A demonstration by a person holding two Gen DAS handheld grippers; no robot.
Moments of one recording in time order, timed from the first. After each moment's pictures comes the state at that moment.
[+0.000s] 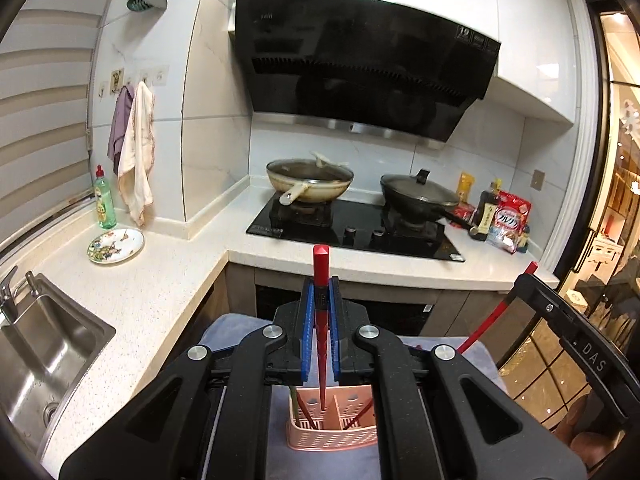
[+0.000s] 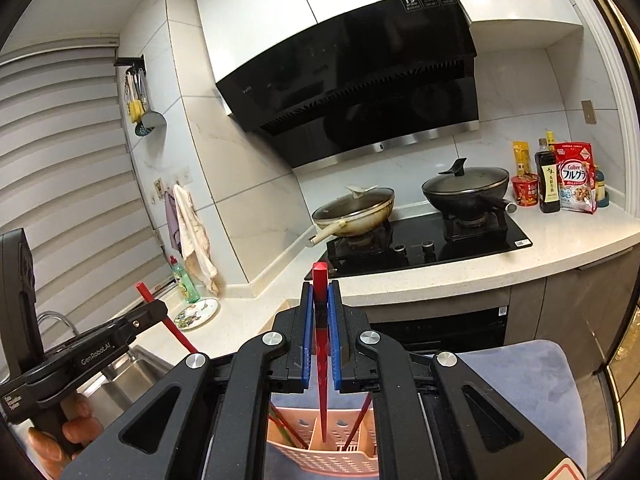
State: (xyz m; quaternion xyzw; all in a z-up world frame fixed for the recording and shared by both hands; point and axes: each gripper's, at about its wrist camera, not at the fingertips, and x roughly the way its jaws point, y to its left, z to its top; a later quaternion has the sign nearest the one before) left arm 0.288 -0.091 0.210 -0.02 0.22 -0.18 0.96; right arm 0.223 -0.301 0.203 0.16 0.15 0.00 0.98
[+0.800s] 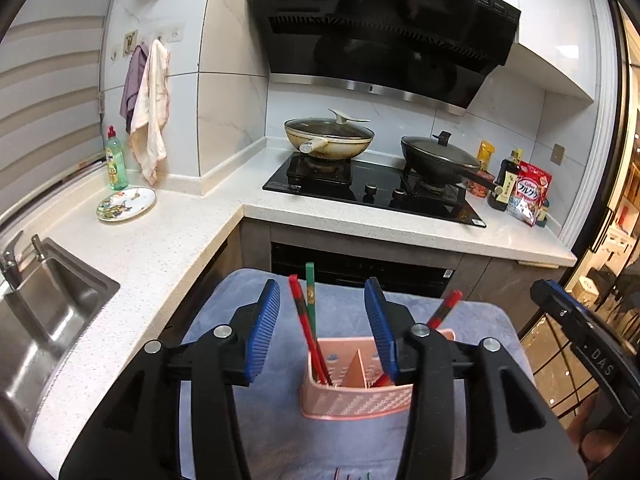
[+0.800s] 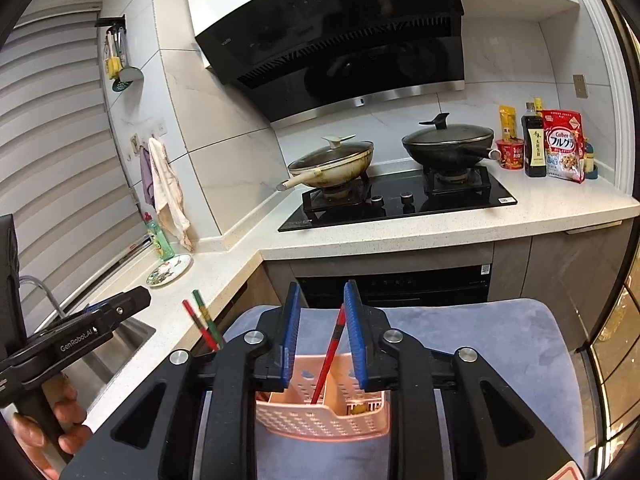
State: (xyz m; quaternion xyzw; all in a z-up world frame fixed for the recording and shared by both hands) left arm 0.279 -0.080 0.157 -0.01 0.27 -0.15 0.95; right arm 0.210 -0.302 0.151 0.14 0.21 -0.02 0.97
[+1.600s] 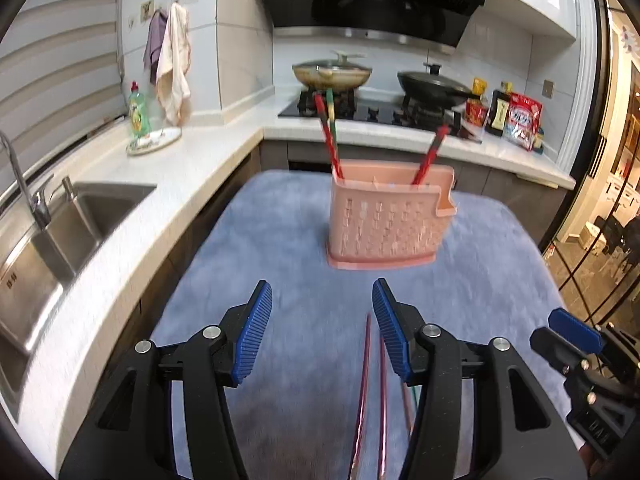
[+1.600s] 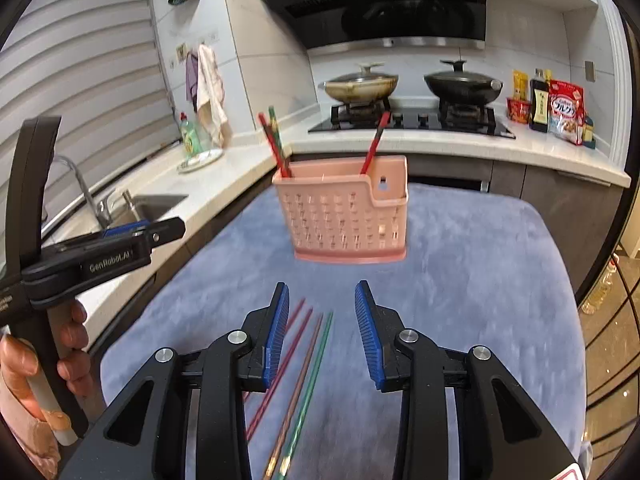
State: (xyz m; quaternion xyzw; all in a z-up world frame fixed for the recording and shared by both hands) left arm 0.135 -0.026 0.057 0.04 0.33 -0.14 0.93; right arm 0.034 -0.208 0.045 0.08 0.32 0.01 0.94
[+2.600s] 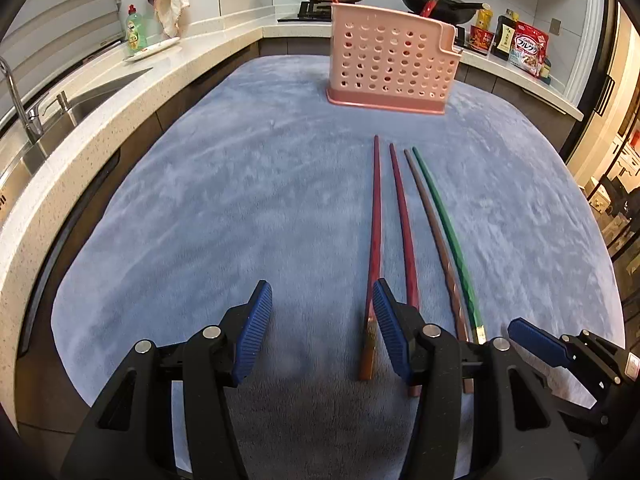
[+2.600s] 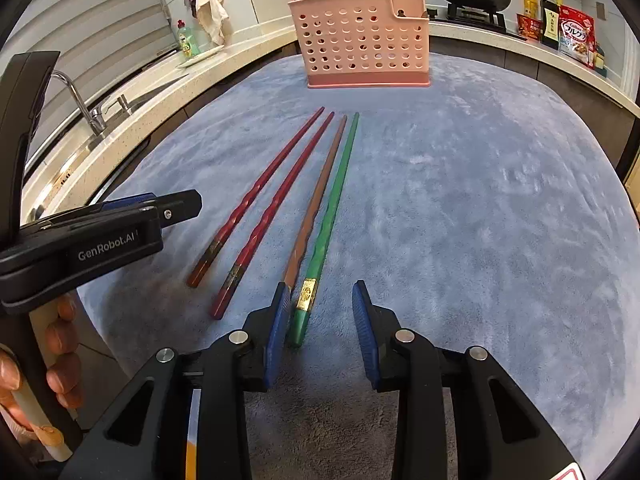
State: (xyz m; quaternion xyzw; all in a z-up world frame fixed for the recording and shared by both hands) left arm 0.065 -0.011 -0.070 0.06 0.44 -0.14 0.89; right arm -0.018 -0.158 -0.084 0.09 0.44 0.02 0.89
